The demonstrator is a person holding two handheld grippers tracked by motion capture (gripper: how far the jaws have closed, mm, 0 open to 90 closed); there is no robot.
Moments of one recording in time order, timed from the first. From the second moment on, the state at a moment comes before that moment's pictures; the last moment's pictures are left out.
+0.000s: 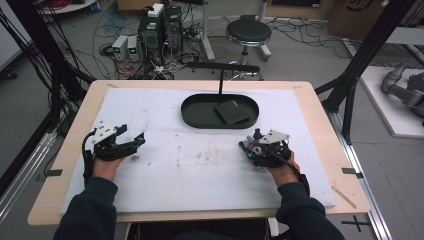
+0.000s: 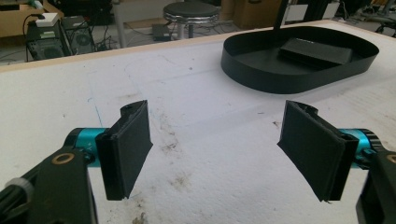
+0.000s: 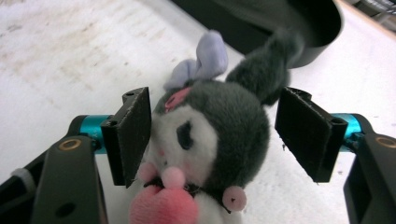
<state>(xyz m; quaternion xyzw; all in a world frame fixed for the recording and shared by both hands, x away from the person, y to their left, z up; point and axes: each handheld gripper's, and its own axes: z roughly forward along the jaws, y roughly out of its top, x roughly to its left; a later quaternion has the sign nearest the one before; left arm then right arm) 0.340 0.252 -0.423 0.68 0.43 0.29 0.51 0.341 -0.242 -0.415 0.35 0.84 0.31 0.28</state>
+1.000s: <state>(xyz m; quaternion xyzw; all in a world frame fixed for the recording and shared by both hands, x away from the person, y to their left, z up) 0.340 0.252 -0.423 0.69 0.43 0.29 0.51 0.354 -0.267 -0.403 0.37 0.82 0.37 0.23</state>
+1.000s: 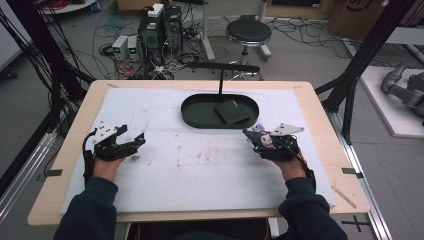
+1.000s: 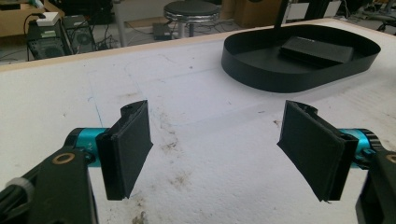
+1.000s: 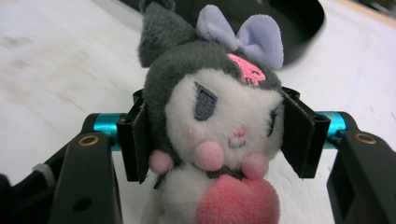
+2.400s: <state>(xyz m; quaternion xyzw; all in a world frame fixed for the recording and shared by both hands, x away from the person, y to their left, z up) 0.341 0.257 -0.423 0.67 0.44 0.28 0.52 0.485 -0.247 -0.284 0.44 0.75 0.34 0.36</state>
